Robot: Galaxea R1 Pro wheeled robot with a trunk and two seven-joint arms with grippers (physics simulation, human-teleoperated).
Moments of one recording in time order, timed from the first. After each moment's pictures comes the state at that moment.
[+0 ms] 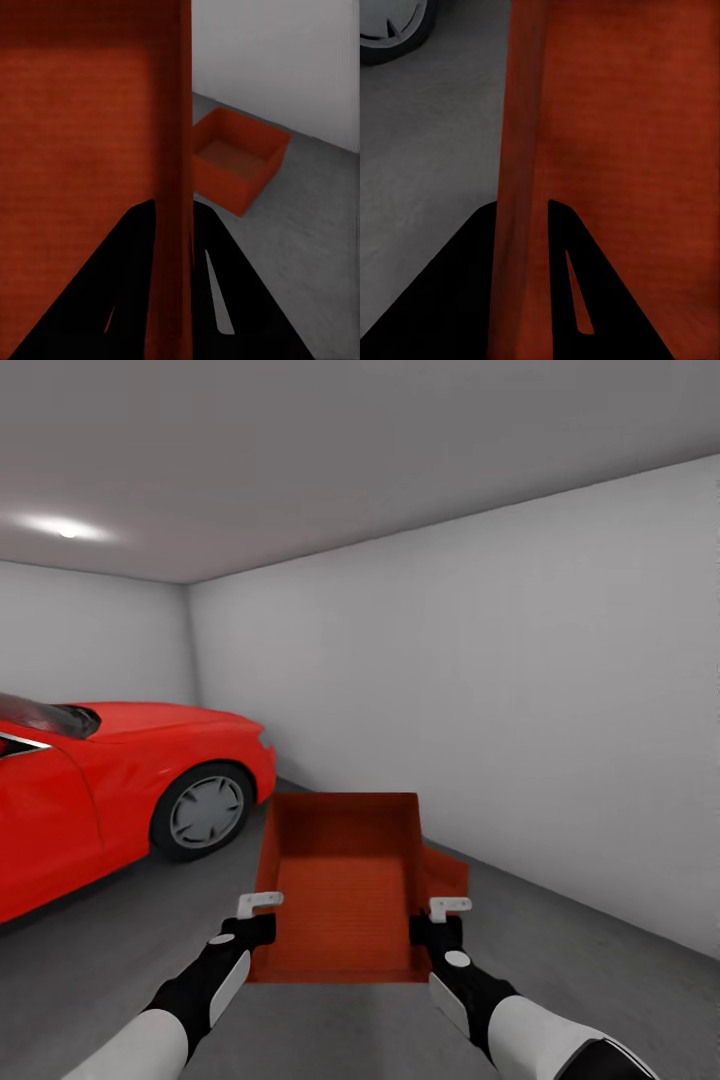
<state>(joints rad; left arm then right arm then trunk) -0.61 -0.02 -0.14 -0.47 0.21 0.12 0.14 -0.71 0.13 0.50 -0.16 -0.42 -0.25 -0.22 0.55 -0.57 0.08</state>
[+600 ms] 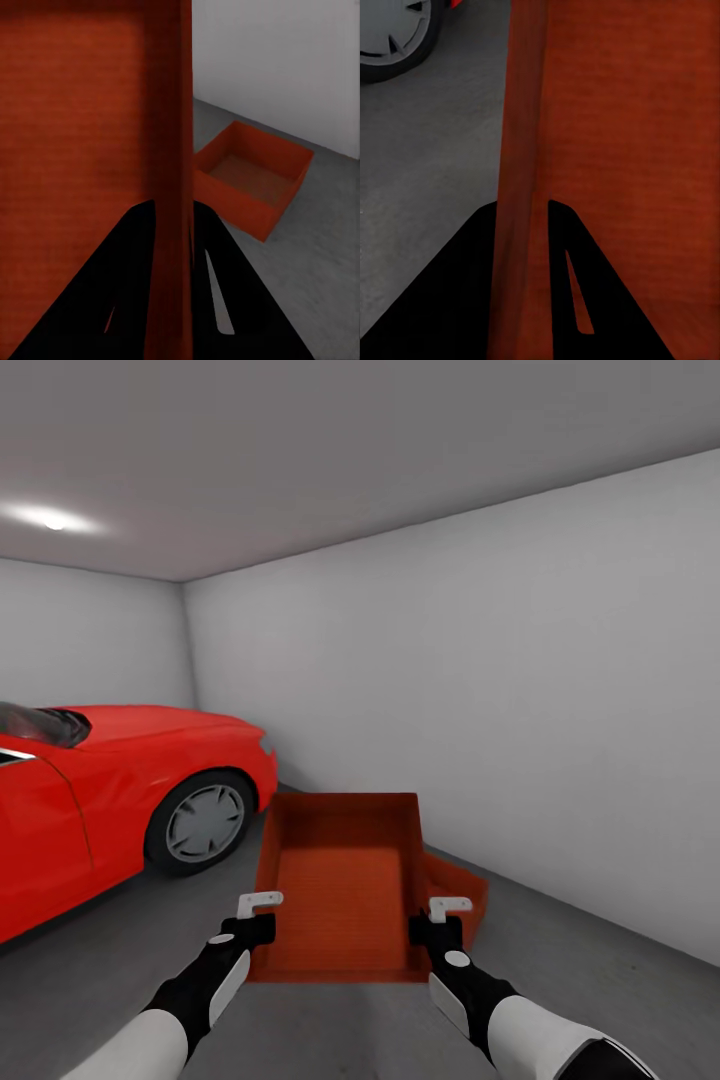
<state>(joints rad) -0.61 -0.02 -0.15 -0.48 0.21 0.13 0.14 -0.71 0.13 0.50 -0.16 -0.42 -0.25 -0.22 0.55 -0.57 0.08</state>
